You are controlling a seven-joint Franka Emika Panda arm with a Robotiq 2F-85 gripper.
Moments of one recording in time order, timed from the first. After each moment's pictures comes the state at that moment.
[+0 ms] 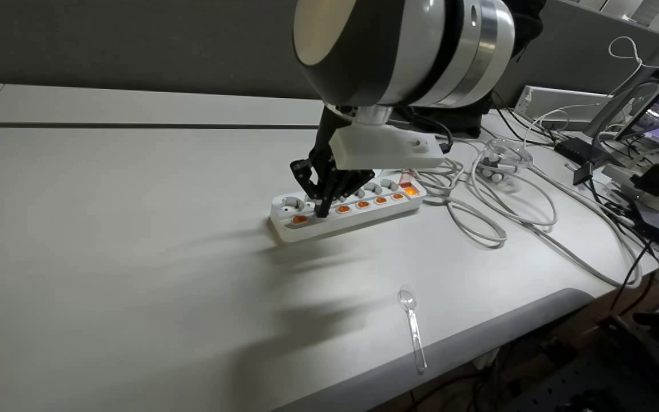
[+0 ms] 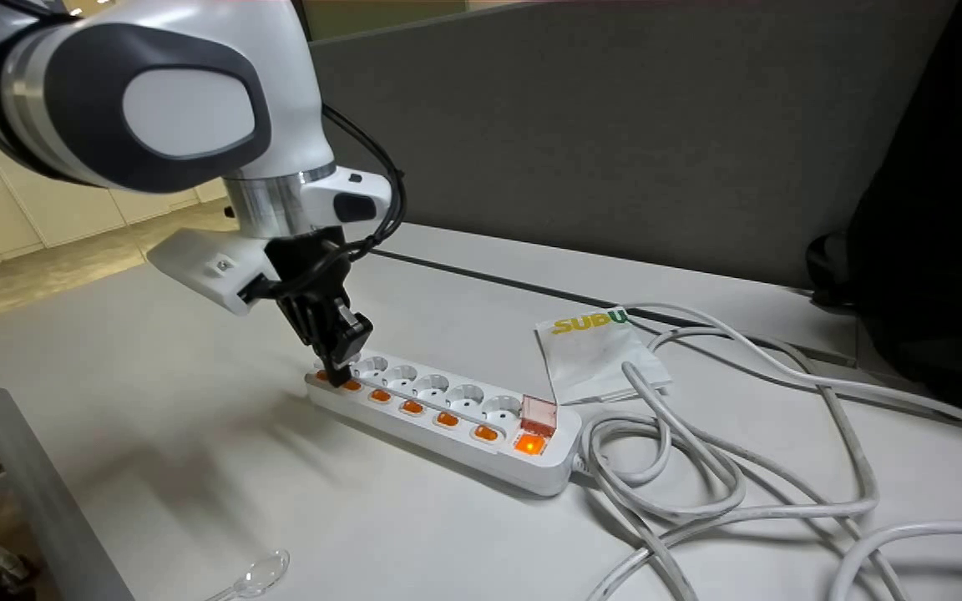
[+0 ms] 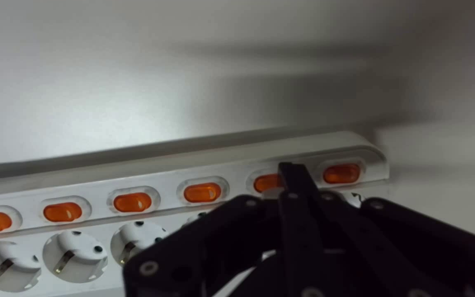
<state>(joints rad) 0.08 0.38 0.06 -2.41 0.10 2.81 0.08</state>
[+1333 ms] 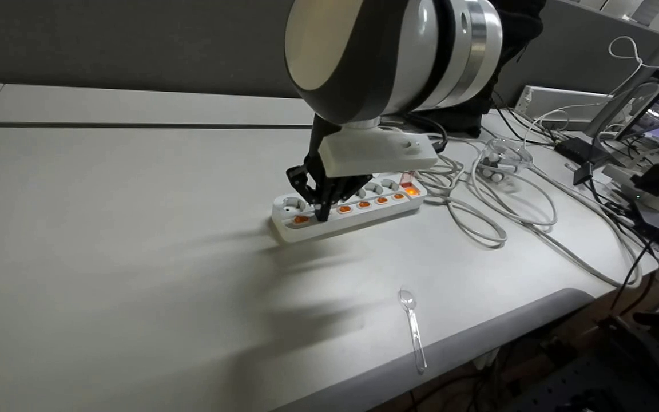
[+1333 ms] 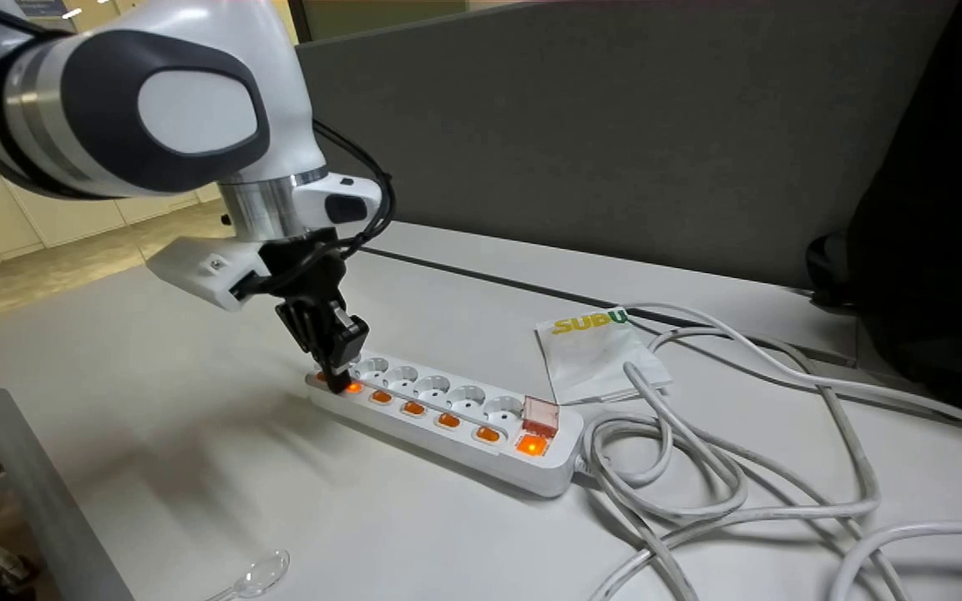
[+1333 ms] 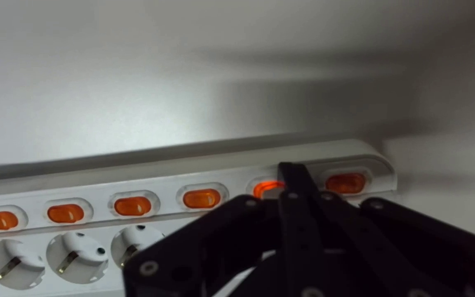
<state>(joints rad) 0.18 0.40 -0.03 -2.40 0.00 2.79 0.20</state>
